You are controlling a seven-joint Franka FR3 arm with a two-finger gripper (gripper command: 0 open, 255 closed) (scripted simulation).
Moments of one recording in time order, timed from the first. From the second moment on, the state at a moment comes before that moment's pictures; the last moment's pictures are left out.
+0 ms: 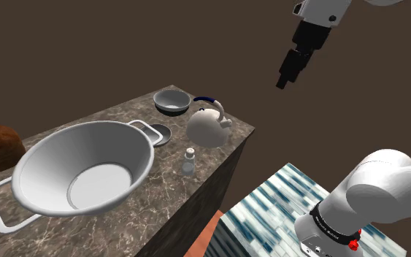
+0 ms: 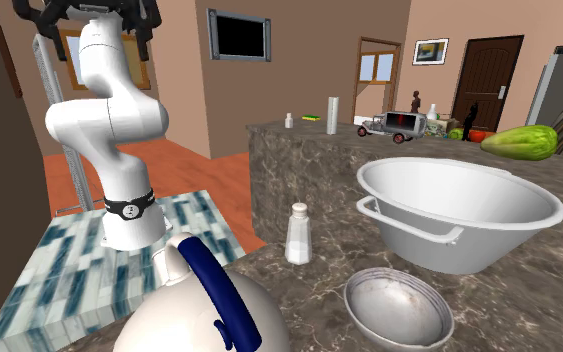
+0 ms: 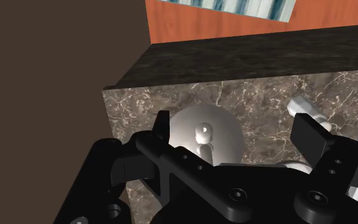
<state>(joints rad) -0.01 -0.74 0.06 -2.26 0.07 1.56 -0.12</state>
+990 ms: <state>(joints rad) 0.09 -0.66 0.22 -2.55 0.23 2.04 -0.04</state>
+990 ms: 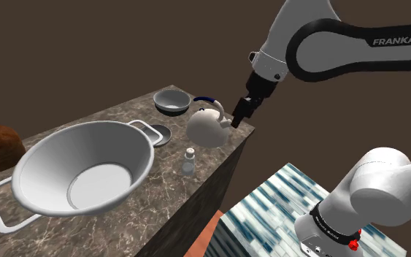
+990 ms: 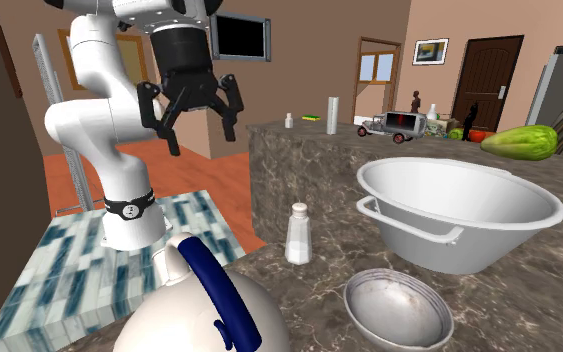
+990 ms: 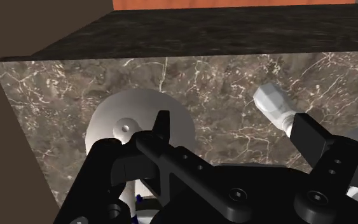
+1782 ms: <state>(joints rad) 0.16 -0.33 0.42 -2.59 0.31 2.52 0.05</state>
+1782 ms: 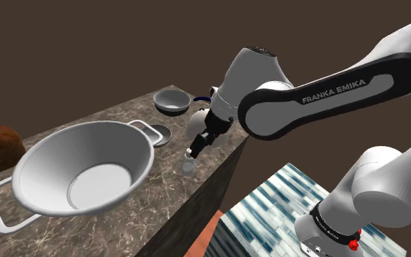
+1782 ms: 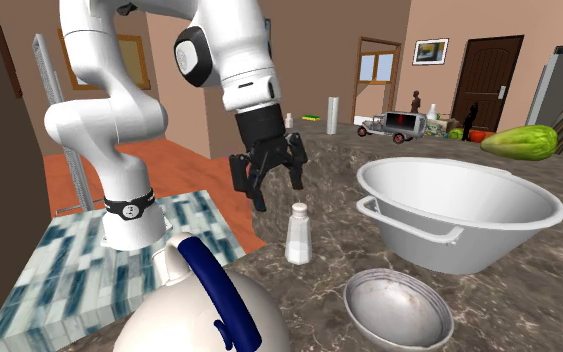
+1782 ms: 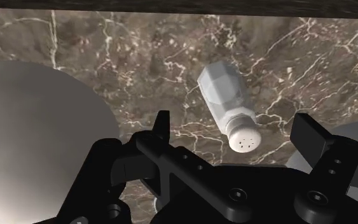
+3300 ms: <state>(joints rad) 0.14 -0.16 0.48 -2.59 0.26 2.71 0.10</state>
